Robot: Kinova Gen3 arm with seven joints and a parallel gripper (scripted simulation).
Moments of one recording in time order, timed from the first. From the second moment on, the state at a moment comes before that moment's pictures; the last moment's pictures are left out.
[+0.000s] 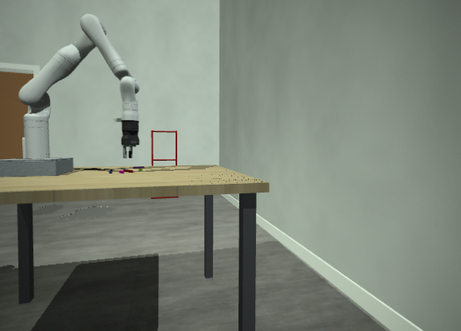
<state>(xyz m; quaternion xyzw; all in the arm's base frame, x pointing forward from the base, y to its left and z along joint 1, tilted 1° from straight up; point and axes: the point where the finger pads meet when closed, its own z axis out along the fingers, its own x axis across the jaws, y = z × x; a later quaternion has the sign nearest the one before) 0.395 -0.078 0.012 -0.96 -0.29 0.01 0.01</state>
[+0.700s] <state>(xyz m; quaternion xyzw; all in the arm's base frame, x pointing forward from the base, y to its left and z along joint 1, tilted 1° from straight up) 0.398 -0.080 -0.009 -0.96 -0.29 0.00 0.01</state>
